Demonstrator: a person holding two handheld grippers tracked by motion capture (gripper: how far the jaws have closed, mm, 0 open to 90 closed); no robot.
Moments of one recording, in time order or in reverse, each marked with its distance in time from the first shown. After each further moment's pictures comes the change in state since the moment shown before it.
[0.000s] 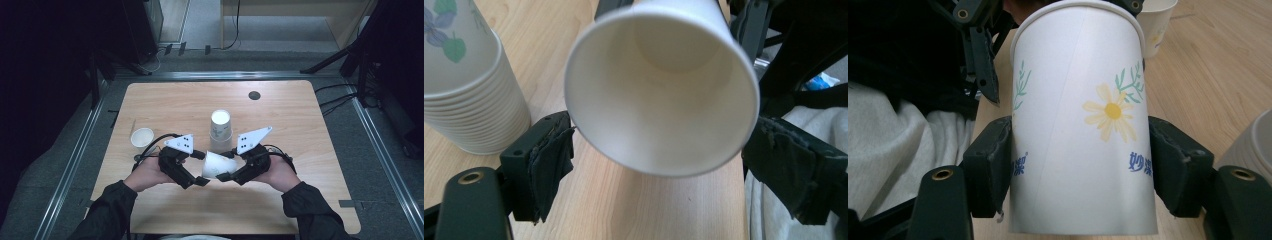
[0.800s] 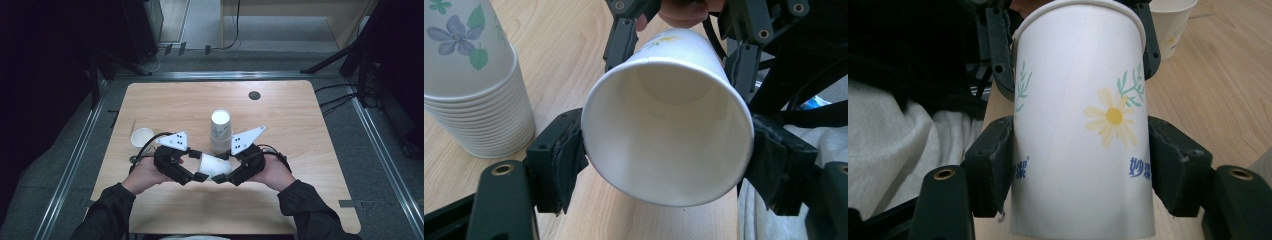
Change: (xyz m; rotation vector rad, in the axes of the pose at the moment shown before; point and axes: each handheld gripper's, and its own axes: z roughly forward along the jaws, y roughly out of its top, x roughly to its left) left arm 0.000 -0.004 -0.011 -0.074 0.001 -0.040; right arm -0.001 0.005 0.011 0.012 0.043 -0.007
